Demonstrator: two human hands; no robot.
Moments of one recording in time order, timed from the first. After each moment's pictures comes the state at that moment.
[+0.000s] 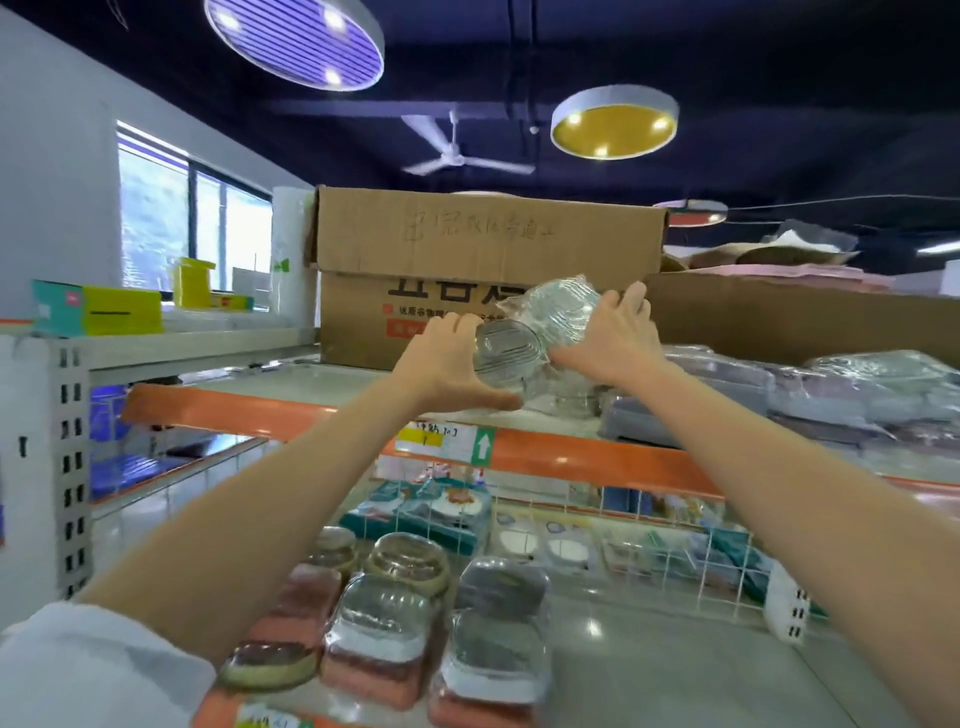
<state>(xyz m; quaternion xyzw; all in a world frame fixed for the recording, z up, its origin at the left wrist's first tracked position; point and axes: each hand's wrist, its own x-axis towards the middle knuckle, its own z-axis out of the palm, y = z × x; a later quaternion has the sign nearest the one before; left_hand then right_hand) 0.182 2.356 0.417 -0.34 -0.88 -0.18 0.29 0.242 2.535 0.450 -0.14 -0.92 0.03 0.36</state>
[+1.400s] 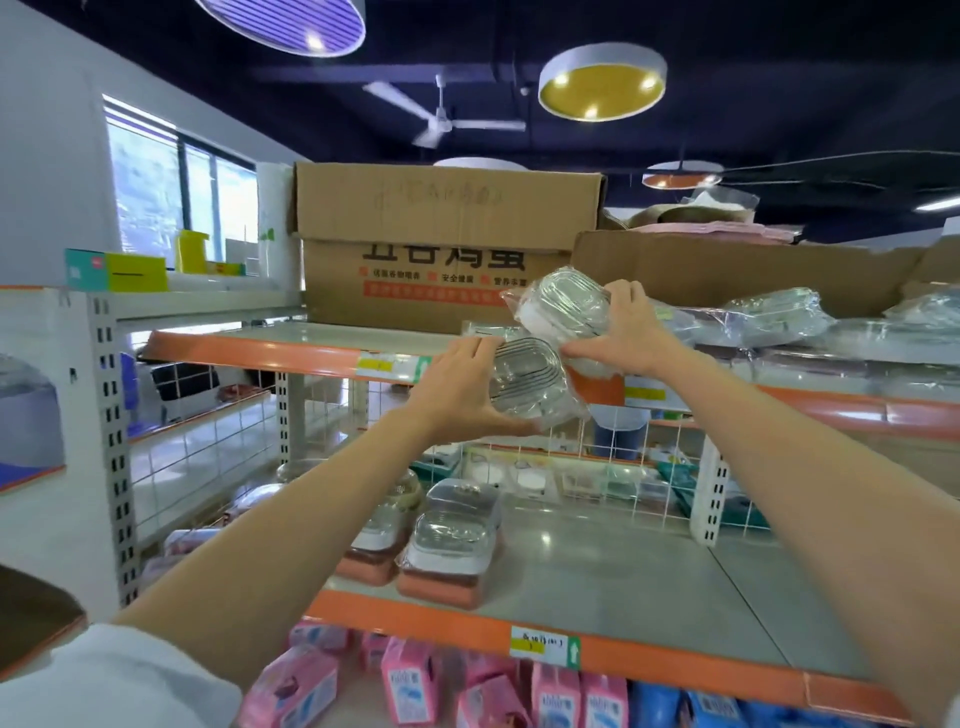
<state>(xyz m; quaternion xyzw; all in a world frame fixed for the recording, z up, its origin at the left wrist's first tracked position) 0.326 2.405 0.354 -0.40 -0.86 -0.19 0.27 0.368 2.609 0.413 -0.03 -0.94 0.14 0.32</state>
